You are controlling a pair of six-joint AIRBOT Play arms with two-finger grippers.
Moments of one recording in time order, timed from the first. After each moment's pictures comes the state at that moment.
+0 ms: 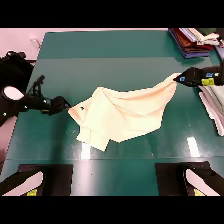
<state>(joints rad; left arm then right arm) 0.08 -1.11 0.80 0.92 -0.99 -1.43 -0.11 -0.95 1.23 -0.97 1.31 1.42</state>
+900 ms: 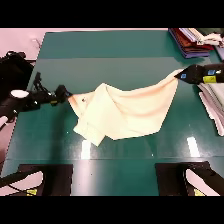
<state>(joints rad) 0.09 -1.24 0.85 0.46 -0.72 -1.20 -0.11 -0.95 1.29 -0.96 1.29 1.42</state>
